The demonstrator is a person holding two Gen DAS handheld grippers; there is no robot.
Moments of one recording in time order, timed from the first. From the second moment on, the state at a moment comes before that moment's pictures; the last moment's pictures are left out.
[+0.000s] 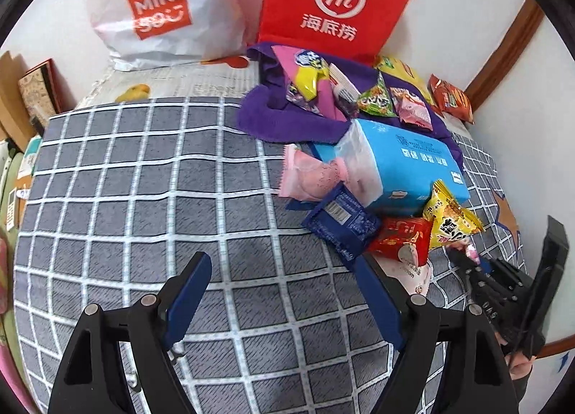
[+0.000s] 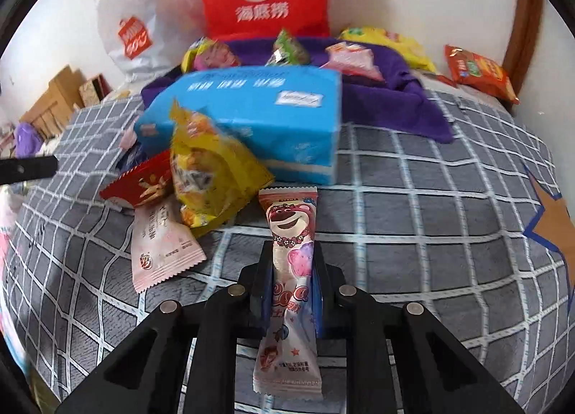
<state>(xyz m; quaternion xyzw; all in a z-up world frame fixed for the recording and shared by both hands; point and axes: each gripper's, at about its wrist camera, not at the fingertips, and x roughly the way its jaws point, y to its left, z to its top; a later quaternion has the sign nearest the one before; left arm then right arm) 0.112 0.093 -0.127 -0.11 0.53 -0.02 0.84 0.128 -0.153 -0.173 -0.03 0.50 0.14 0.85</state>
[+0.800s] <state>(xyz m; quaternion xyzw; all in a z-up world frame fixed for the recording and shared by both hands) 0.168 0.041 -0.175 -0.05 0.54 -0.09 0.84 0.134 -0.176 -0.184 -0.04 0.49 0.12 0.86</state>
